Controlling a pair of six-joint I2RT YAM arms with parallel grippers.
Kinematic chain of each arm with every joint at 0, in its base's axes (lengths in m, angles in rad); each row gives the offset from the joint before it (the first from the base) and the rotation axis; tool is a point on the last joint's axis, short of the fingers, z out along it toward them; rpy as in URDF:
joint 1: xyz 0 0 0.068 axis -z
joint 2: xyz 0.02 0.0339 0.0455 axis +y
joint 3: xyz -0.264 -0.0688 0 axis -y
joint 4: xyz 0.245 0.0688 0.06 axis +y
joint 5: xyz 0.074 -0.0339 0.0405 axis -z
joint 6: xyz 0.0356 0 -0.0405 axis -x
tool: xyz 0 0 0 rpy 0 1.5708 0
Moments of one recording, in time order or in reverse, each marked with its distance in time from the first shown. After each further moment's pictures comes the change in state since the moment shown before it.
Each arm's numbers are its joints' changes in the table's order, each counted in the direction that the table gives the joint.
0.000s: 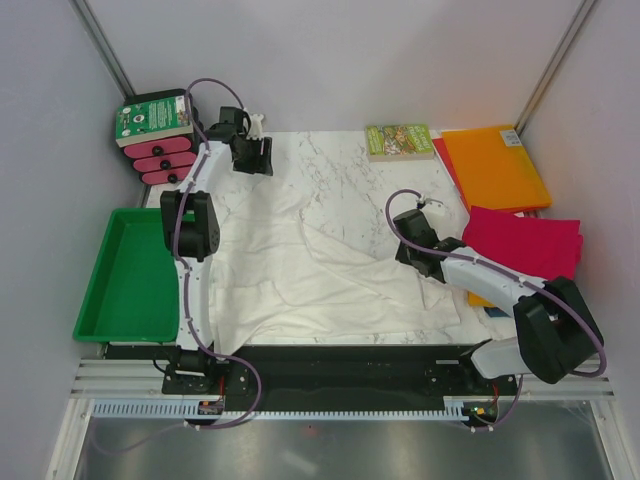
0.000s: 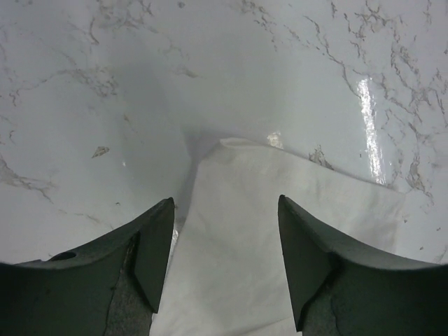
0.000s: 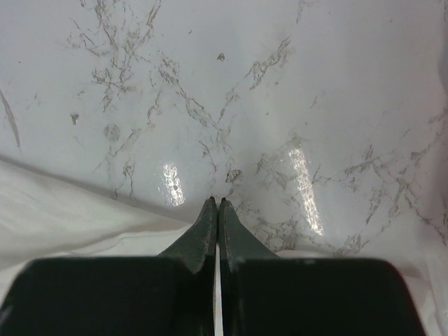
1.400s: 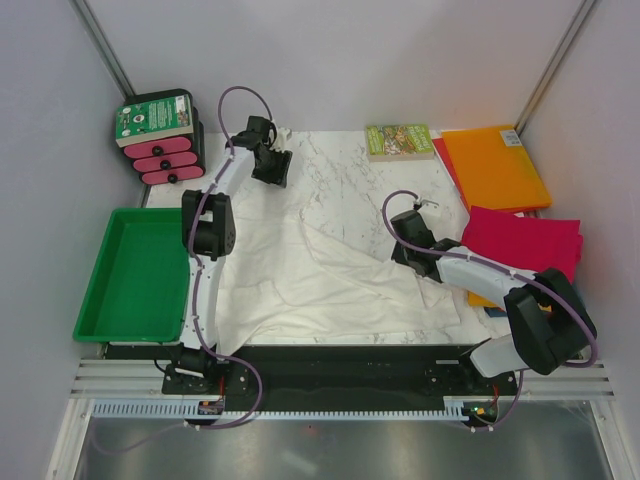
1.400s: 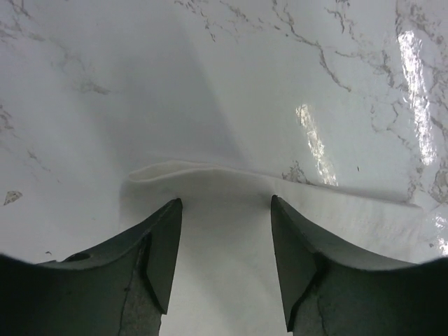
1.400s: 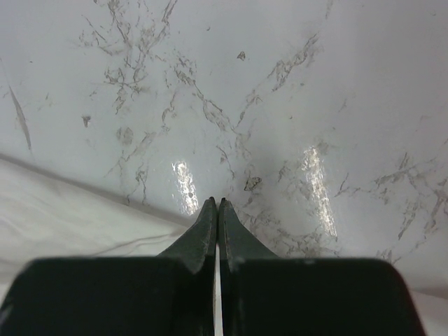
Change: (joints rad) left arm 0.100 0.108 0.061 0.039 -0.088 -0.088; right arm 0.000 0.058 -0.013 -0.086 -0.035 -0.015
